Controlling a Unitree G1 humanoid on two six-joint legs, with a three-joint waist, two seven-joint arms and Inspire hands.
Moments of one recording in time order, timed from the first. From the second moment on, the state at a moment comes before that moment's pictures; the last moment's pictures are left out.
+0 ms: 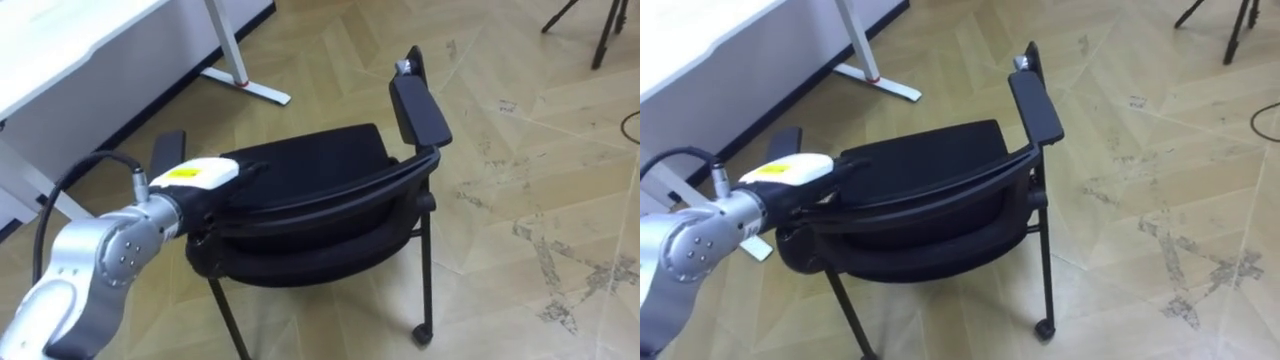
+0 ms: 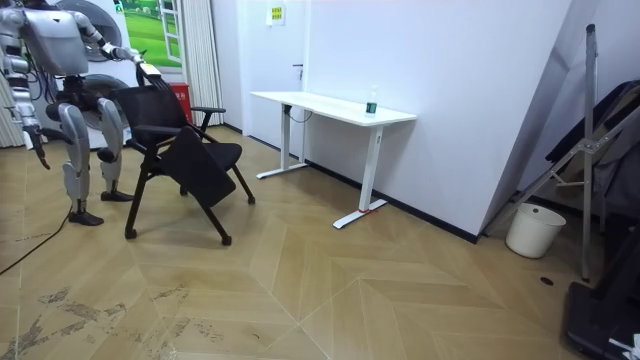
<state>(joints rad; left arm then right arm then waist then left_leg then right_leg) -0.09 0.56 -0.23 -0.10 0.79 0.16 -0.66 0.01 -0.34 -0.16 1.32 0.38 -0.02 0.03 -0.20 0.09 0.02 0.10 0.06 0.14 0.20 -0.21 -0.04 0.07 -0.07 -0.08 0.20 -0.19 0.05</state>
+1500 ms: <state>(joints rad) -0.10 0.49 -0.24 0.08 0.87 0.15 -0.40 0.00 -0.33 -0.18 1.28 0.39 0.00 -0.02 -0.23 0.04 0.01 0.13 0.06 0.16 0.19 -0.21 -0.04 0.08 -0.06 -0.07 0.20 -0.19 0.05</state>
